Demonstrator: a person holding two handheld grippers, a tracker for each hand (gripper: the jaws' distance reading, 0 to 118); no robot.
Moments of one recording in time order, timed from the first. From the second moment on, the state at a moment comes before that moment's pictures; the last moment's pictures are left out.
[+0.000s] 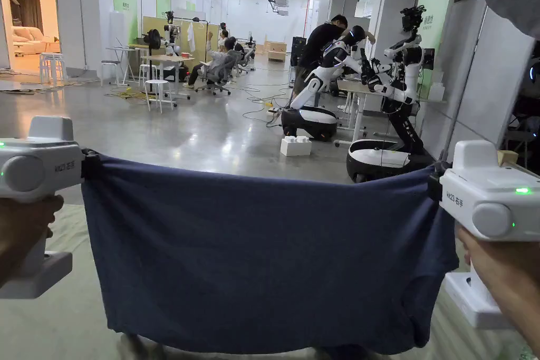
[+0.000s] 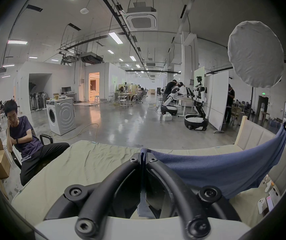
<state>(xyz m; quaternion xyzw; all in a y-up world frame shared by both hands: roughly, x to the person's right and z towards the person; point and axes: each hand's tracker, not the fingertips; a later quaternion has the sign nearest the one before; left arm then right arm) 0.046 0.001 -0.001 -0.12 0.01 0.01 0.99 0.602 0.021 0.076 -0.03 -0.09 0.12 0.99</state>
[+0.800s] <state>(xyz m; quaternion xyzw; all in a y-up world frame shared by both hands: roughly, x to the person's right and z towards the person) 0.033 -0.203 0.257 -0.17 0.01 0.02 0.99 0.580 -0.182 0.313 -0.16 -0.08 0.13 0.98</state>
